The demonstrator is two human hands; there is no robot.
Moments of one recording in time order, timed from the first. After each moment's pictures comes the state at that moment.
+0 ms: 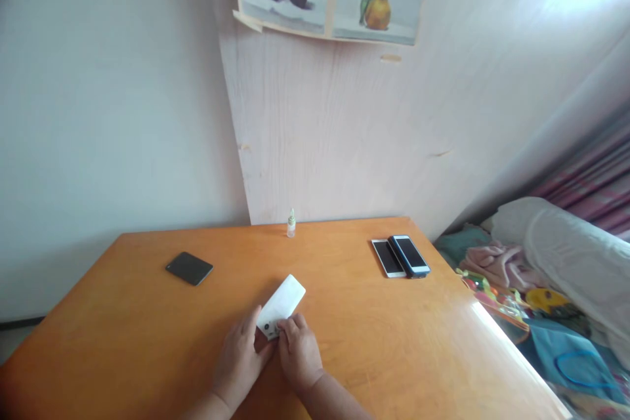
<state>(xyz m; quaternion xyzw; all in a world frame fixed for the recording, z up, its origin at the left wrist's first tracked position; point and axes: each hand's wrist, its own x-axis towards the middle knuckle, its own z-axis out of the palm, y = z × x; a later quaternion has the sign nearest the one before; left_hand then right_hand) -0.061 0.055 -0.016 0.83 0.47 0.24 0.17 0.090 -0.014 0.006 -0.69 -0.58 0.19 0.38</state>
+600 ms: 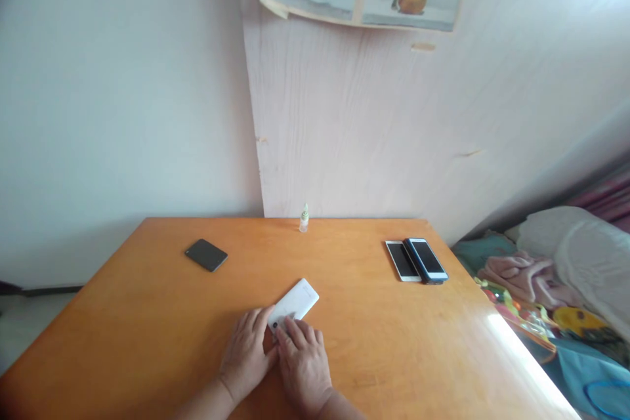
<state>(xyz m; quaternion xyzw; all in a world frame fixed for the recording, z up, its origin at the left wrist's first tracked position) -0.071 0.044 -0.003 0.86 0.43 0.22 0.15 0.087 -0.039 0.016 -0.68 -0.70 0.07 0.21</state>
